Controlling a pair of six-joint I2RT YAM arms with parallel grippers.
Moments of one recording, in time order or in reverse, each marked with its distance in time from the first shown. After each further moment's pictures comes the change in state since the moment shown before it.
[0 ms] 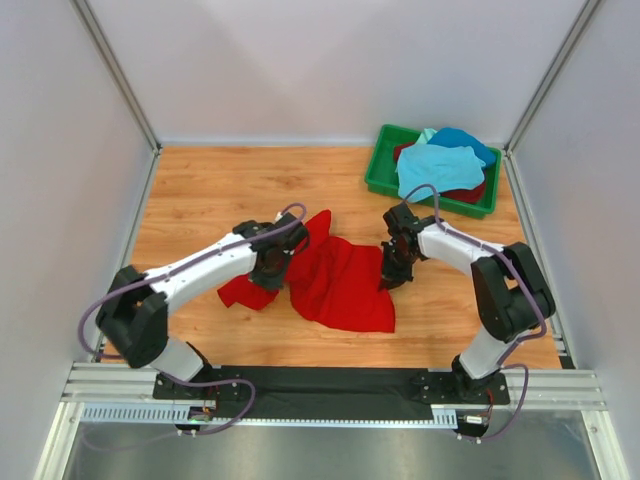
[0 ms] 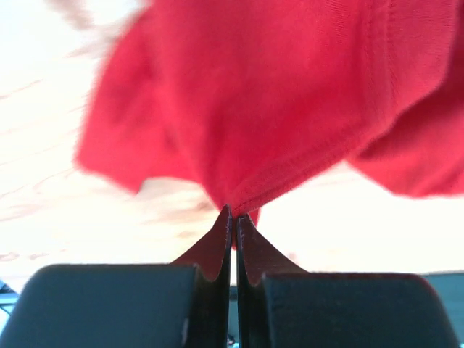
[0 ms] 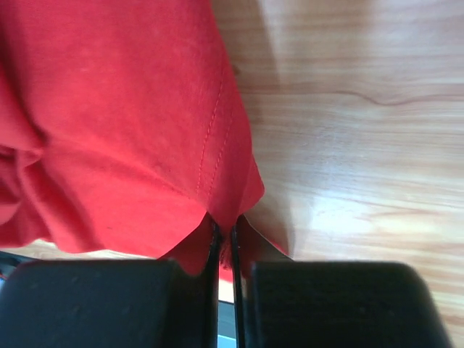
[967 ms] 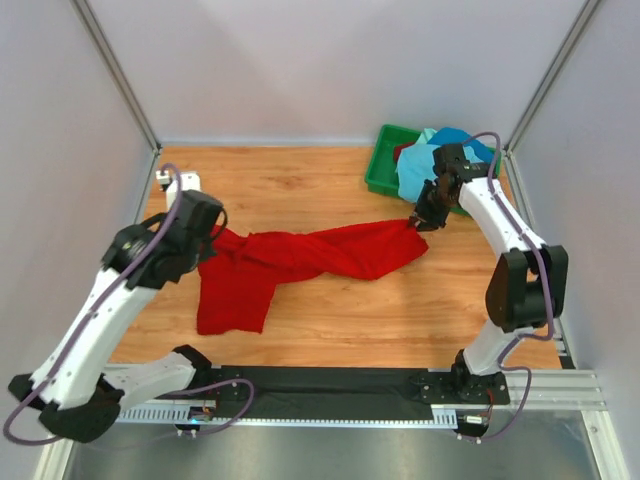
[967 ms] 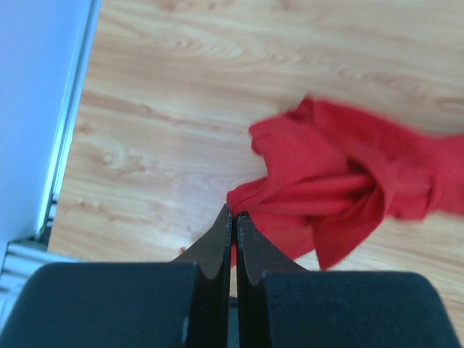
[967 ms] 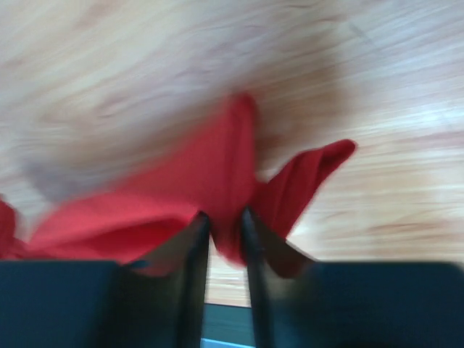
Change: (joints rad) left arm 0.113 -0.559 0.370 -0.379 -0.399 -0.202; right arm -0.254 -0.052 0.502 -0.285 0.047 0.041
